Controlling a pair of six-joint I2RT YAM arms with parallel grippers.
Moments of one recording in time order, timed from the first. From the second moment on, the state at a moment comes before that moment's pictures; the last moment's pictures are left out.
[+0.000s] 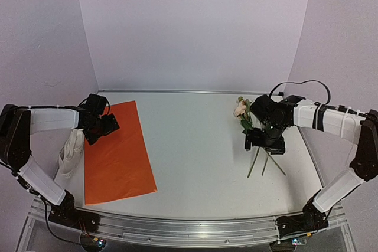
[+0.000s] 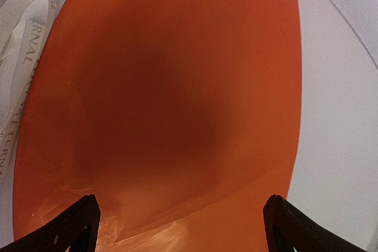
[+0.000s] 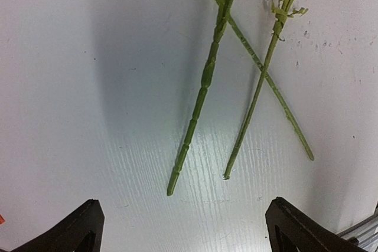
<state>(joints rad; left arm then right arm) -0.29 1.51 0.87 -0.33 -0.21 -0.81 0.60 1.52 1.13 -0.97 0.15 0.76</state>
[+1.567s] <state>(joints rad) -0.09 1.57 0.70 -0.18 -0.16 -0.78 0.61 1.54 1.13 -0.86 0.01 0.73</state>
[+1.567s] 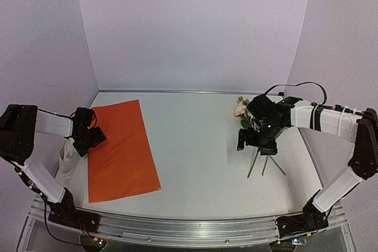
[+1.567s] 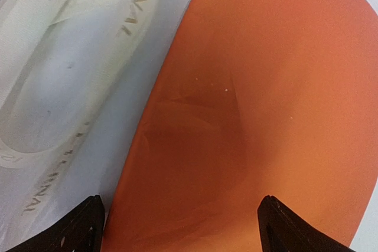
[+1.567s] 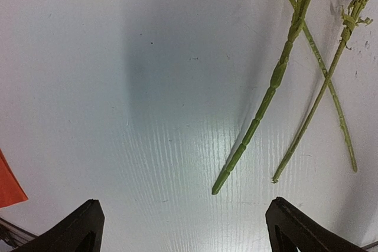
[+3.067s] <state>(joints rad) -0.33 1.71 0.82 -0.11 -0.06 -0.76 0.88 2.18 1.61 -0.65 -0.19 0.86</state>
